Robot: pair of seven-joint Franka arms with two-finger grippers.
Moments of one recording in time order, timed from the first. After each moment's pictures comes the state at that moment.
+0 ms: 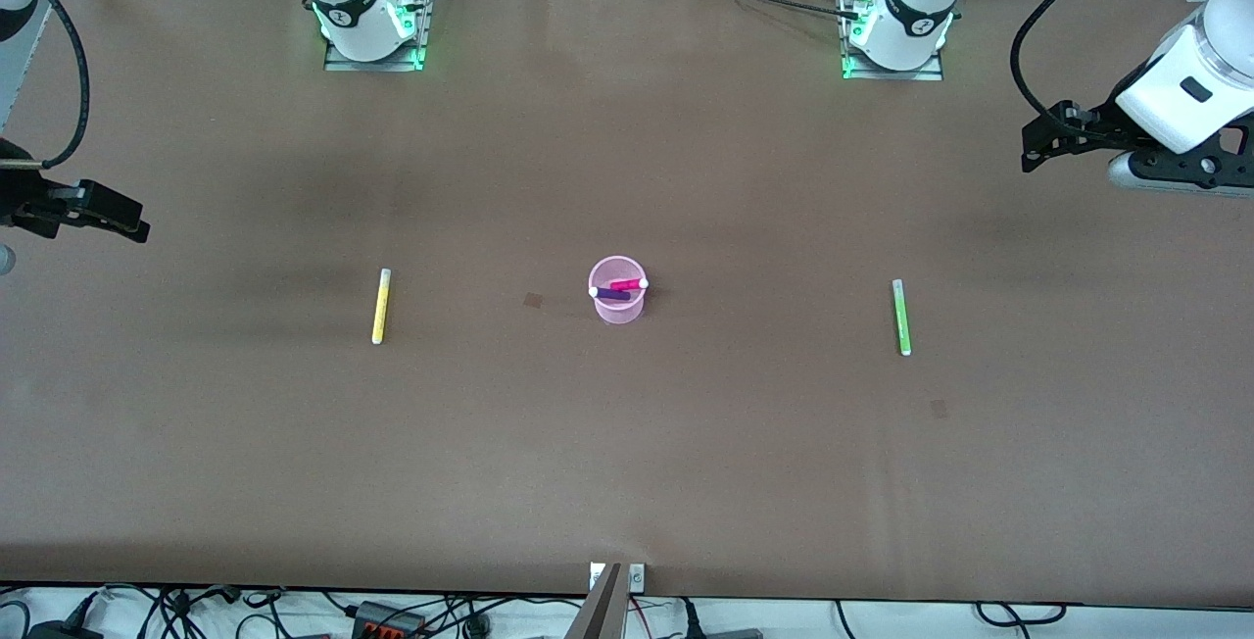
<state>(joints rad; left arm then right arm) -0.03 -0.04 -0.04 -1.66 0.00 1.57 0.00 0.03 0.20 -0.05 -1.36 -0.03 1.54 0.00</state>
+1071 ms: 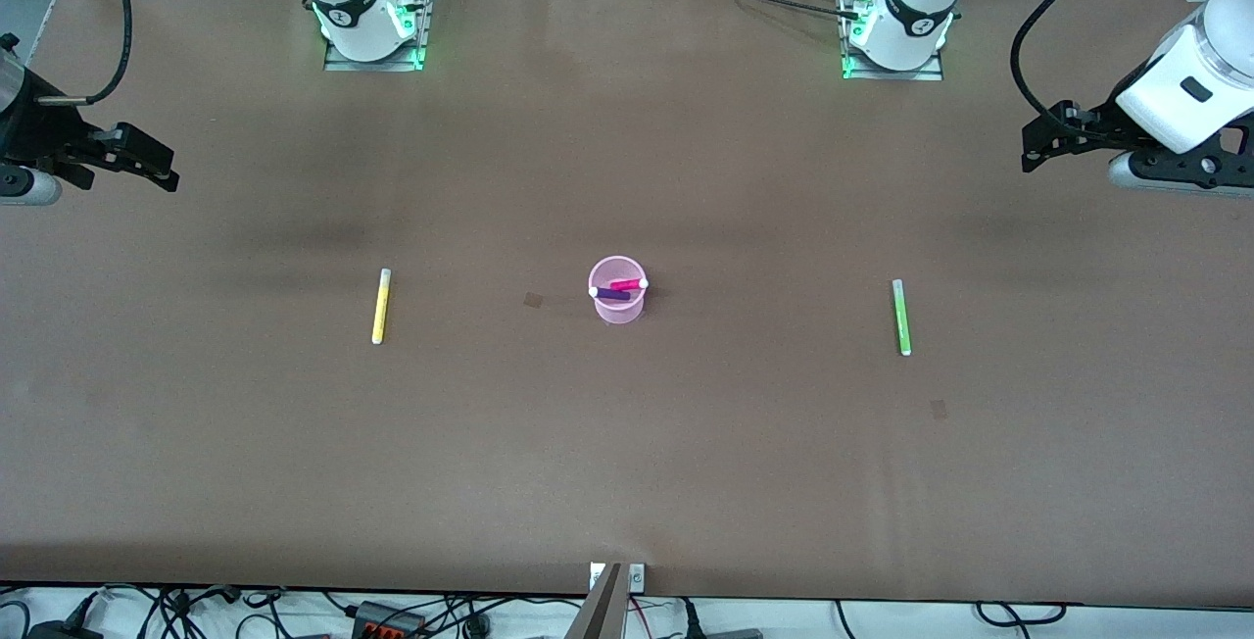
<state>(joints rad) -0.03 -0.04 -0.04 -1.66 0.00 1.56 0.00 0.03 -0.02 -0.04 -1.69 -0.03 1.67 0.00</state>
